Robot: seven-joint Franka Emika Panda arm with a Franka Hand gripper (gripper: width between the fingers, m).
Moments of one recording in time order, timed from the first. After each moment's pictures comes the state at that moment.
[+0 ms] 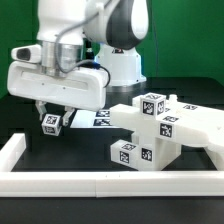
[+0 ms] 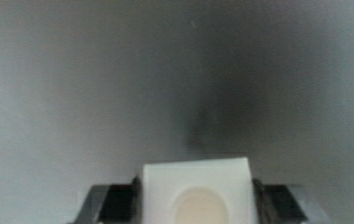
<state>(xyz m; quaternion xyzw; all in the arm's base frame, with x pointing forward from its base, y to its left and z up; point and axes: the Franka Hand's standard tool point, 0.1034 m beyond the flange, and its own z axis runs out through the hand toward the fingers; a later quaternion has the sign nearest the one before) 0.399 -0.166 0.030 0.98 -0.12 0.11 0.12</state>
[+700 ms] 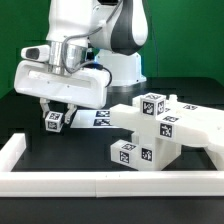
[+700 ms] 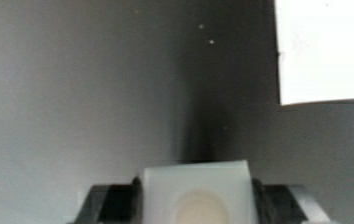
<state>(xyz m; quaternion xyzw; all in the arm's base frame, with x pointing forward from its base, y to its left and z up) 0.378 -0.153 0.018 0.98 -0.12 0.11 0.09</state>
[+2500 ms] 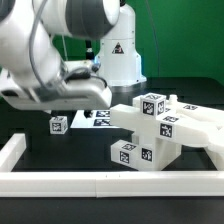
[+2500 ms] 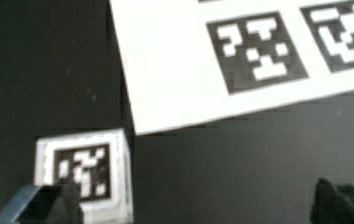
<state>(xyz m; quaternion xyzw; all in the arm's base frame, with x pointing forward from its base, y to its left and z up) 0.410 -0.121 0.036 0.92 -0.12 -0.35 -0.09</state>
